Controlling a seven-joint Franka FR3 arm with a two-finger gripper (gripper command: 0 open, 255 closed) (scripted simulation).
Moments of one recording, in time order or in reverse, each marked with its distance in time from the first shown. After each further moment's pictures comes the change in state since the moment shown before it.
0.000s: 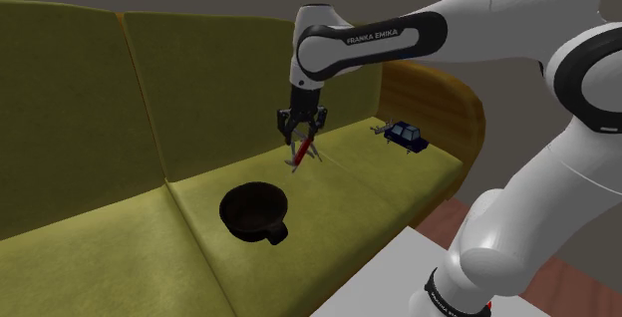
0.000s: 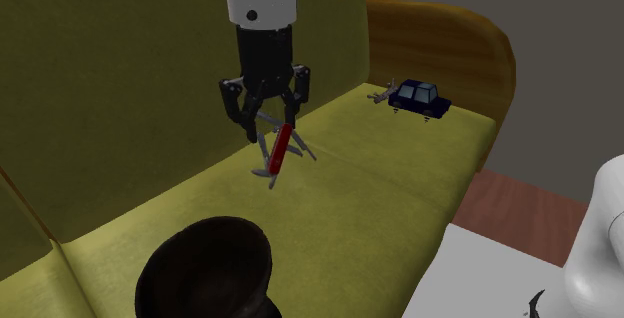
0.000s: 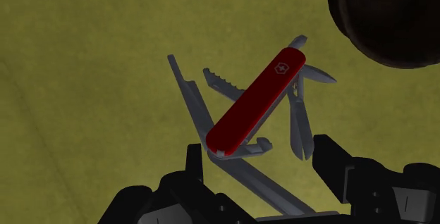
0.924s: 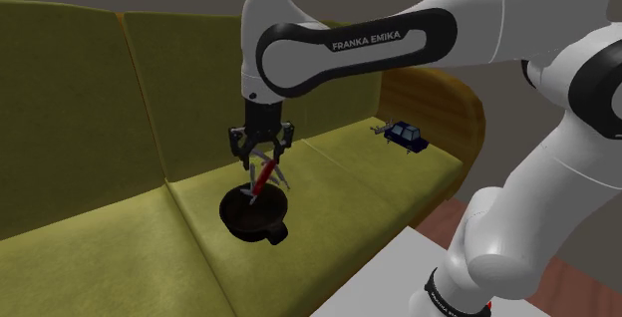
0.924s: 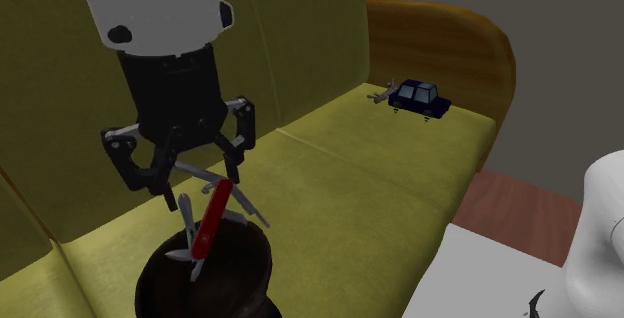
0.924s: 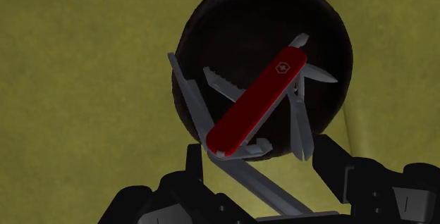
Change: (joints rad) arm 0.127 0.042 0.185 0.071 0.023 -0.021 0.303
